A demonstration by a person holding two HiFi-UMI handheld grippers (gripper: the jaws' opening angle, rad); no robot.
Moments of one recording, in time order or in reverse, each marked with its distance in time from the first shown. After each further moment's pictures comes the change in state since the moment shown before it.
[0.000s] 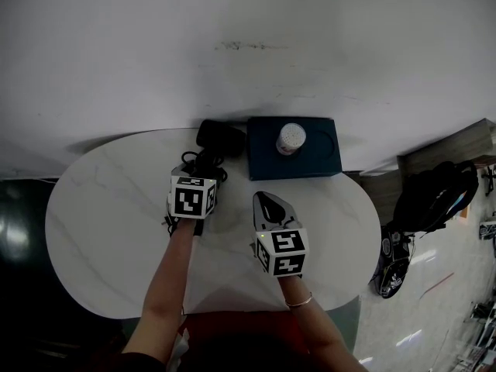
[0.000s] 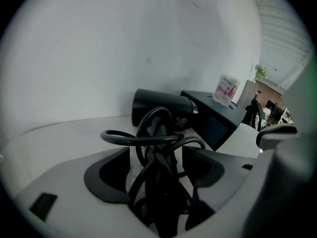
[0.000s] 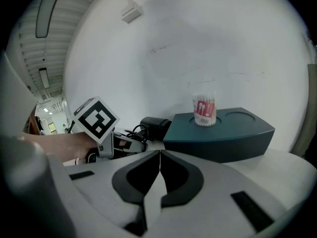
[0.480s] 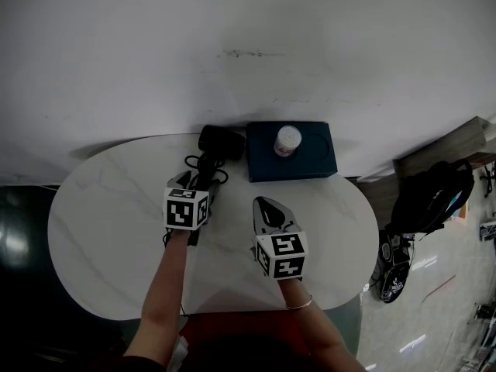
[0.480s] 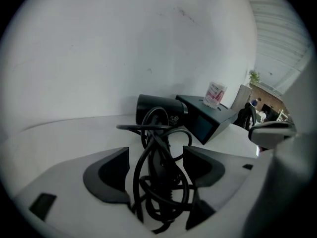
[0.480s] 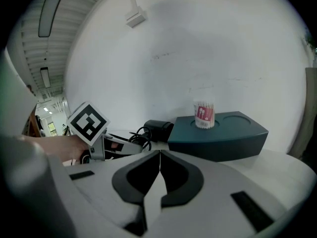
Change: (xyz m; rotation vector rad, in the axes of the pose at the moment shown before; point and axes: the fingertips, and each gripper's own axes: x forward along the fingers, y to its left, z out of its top) left arm -0.030 -0.001 -0.011 -0.012 -0.044 -0.041; right arm -0.018 0.009 0.002 -0.010 -0.021 -0.007
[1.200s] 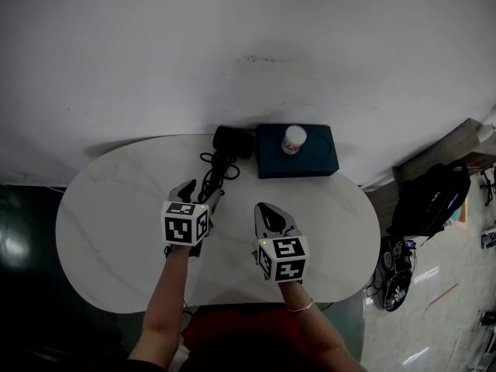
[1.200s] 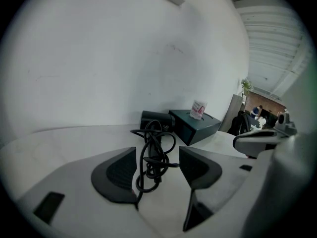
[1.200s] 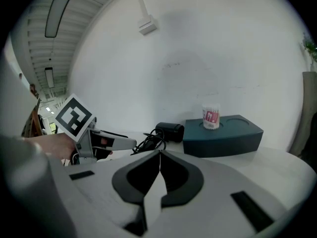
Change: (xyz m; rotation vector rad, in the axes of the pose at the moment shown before) left arm -0.081 -0.007 -0.004 -0.004 -0.139 -0.003; right arm -0.033 0.042 -0.004 -0.014 -0.037 0.009
